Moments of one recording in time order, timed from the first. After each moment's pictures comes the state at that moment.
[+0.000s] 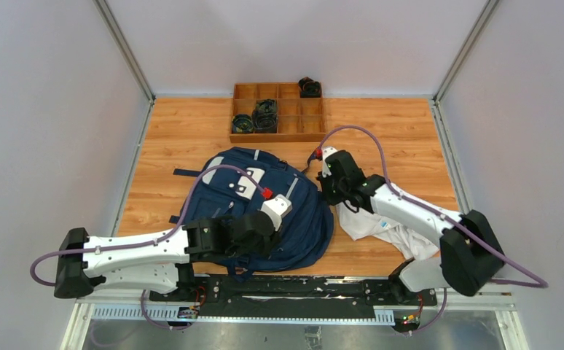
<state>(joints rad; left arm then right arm) -1.31 1.01 0.74 -0.46 -0.30 -0.48 0.66 1.30 0.81 -0.34 0.05 0.16</state>
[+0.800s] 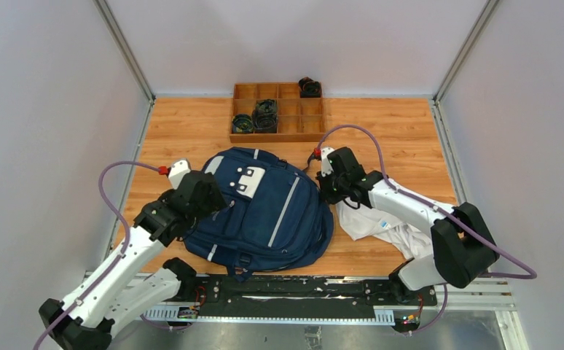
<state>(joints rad) -0.61 0.77 0.79 -0.88 -0.49 -0.86 0.60 1.42 0.86 -0.32 -0.11 0.09</state>
